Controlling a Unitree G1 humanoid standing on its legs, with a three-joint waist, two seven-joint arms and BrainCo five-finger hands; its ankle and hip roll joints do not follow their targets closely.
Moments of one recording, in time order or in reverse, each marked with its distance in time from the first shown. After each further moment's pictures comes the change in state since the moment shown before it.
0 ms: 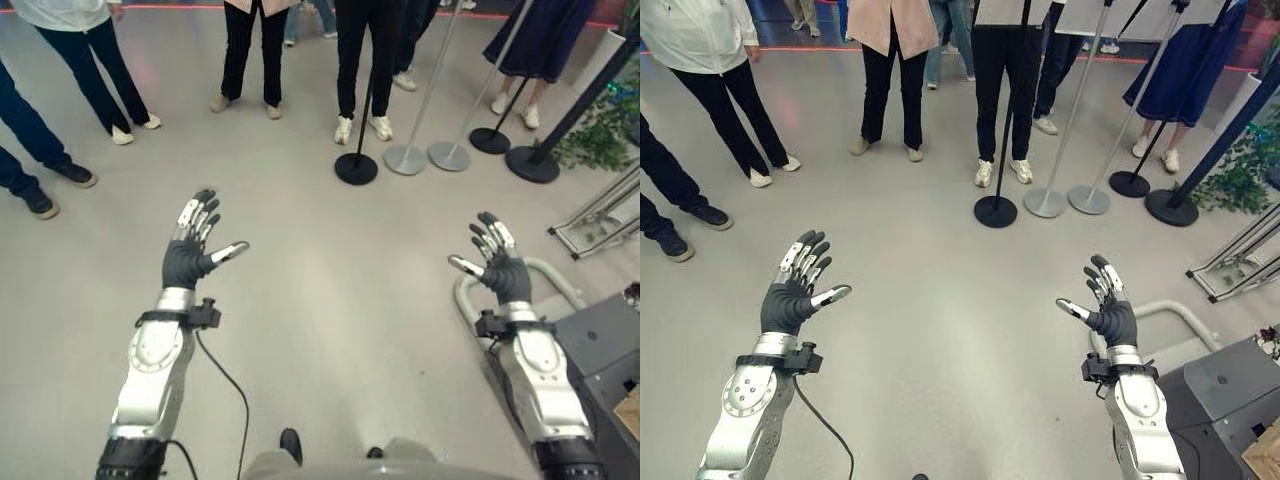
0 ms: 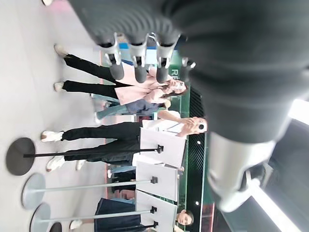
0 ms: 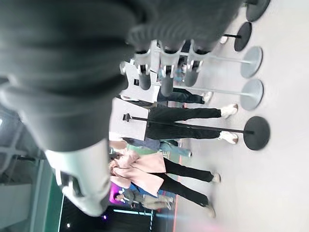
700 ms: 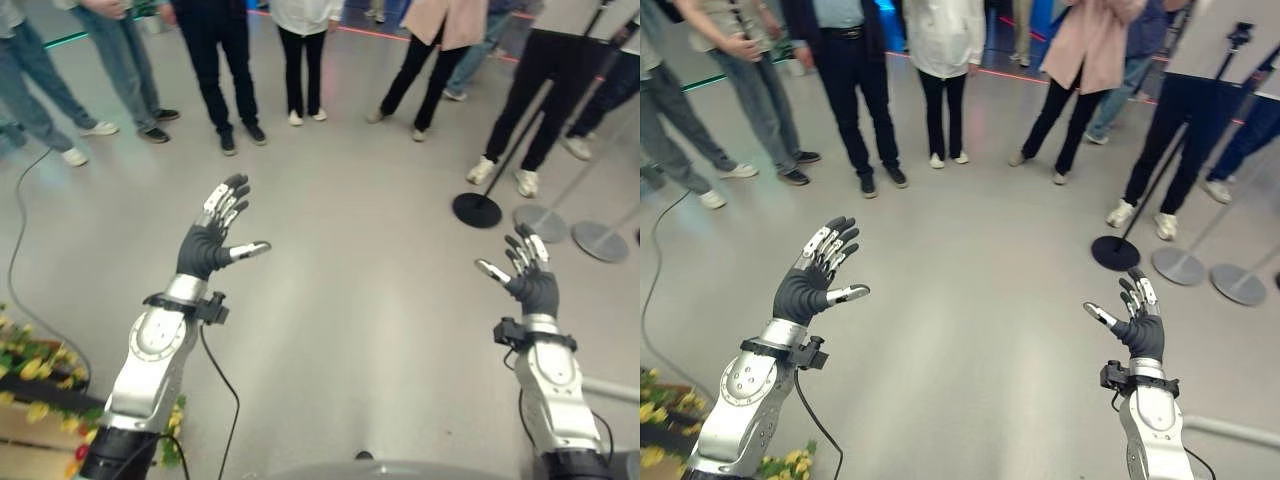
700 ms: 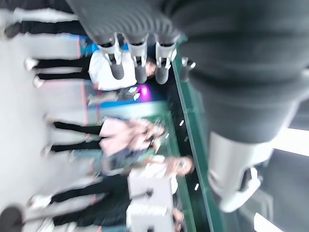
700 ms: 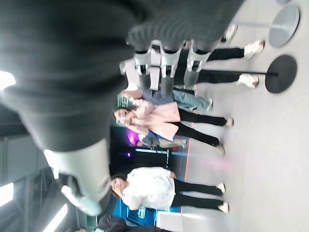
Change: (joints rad) left arm 0.001 0.036 -0.058 -0.108 -0.061 0.016 -0.112; right arm 0.000 -0.016 -0.074 0.042 0.010 -0.018 -0.066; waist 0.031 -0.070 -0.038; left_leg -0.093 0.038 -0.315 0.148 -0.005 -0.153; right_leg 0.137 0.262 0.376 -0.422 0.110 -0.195
